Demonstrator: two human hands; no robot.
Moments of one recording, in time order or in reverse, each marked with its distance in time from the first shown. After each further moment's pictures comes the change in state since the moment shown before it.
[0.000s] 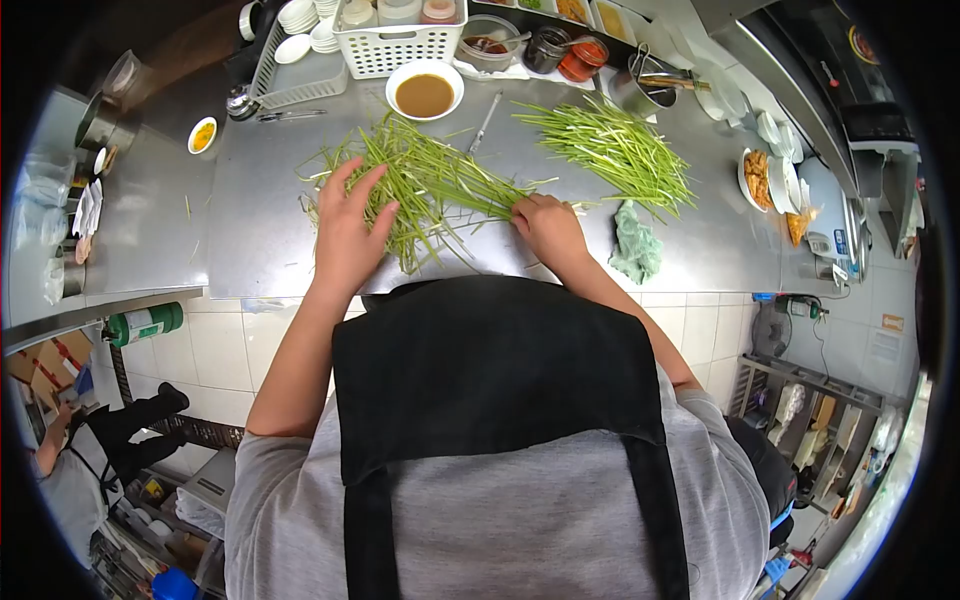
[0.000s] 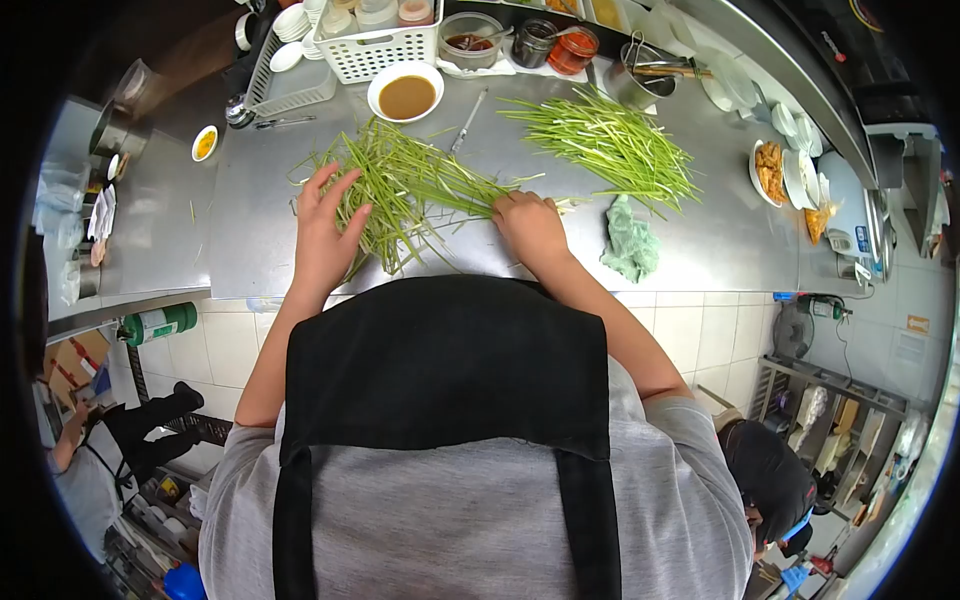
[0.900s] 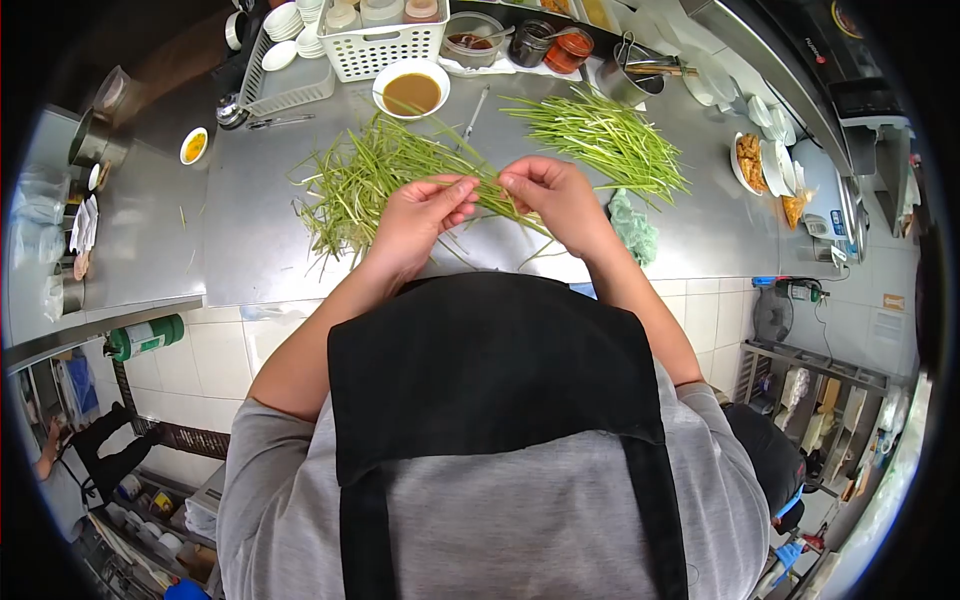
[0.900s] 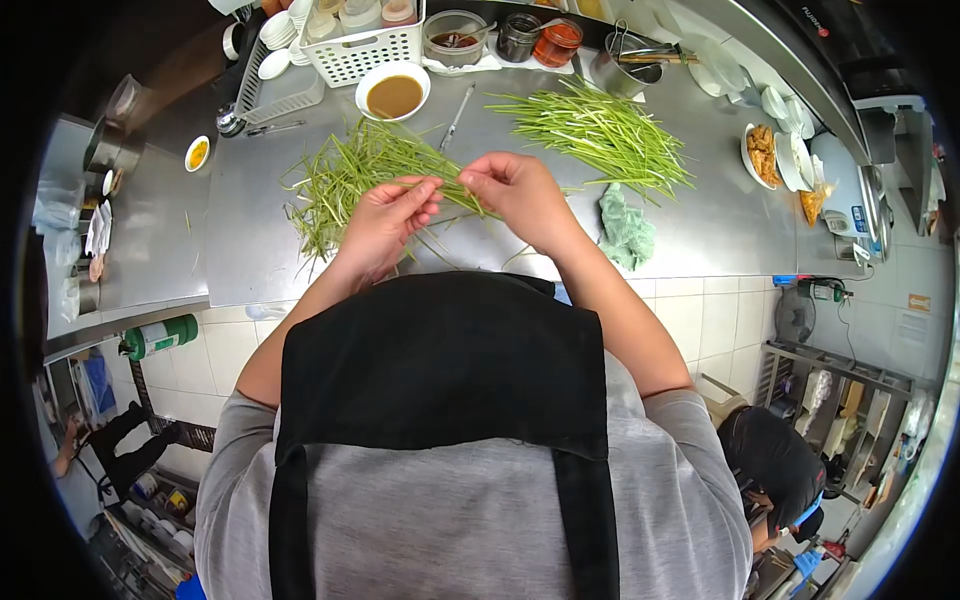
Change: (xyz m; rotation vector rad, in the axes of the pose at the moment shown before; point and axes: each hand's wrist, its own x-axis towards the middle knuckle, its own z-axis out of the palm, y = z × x) left_hand 0.021 0.053 0.046 -1.378 -0.461 -0.664; right_hand 0.020 -0.036 -0.081 1.137 -0.118 0.326
